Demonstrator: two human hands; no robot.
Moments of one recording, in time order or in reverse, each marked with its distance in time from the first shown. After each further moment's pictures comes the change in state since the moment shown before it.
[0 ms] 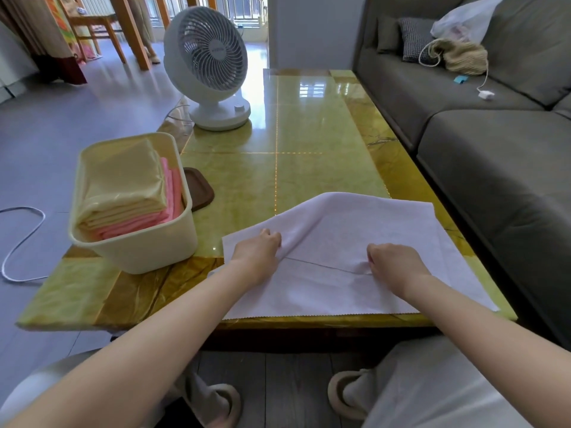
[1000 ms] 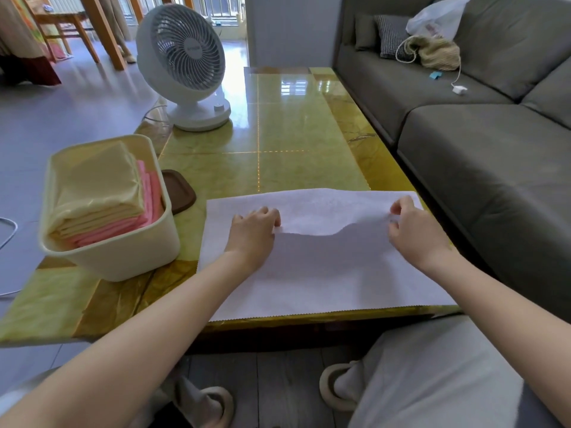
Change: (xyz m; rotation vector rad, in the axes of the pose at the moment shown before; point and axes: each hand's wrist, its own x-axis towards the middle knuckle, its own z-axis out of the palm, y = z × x) left_hand 0.008 0.021 -0.018 -0.085 0.350 0.084; right_hand -0.015 0.043 -0.036 0.520 0.299 0.325
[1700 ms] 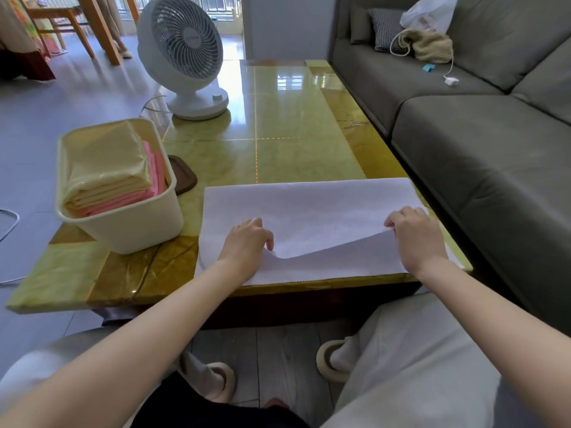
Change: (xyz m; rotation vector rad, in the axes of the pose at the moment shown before) left_hand -0.066 -0.001 0.007 -0.023 -0.107 0.065; right_hand -0.050 0.032 0.019 -0.361 0.062 -0.177
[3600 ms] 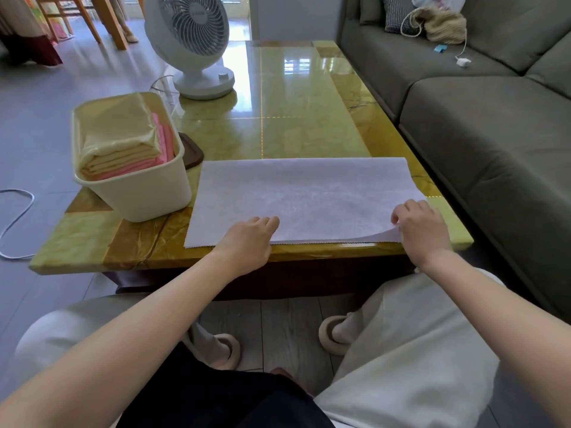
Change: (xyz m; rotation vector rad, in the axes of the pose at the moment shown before) left_hand -0.041 -0.003 0.015 0.150 -0.063 0.166; right_hand -0.036 0.007 0.016 -0.053 0.059 -0.076
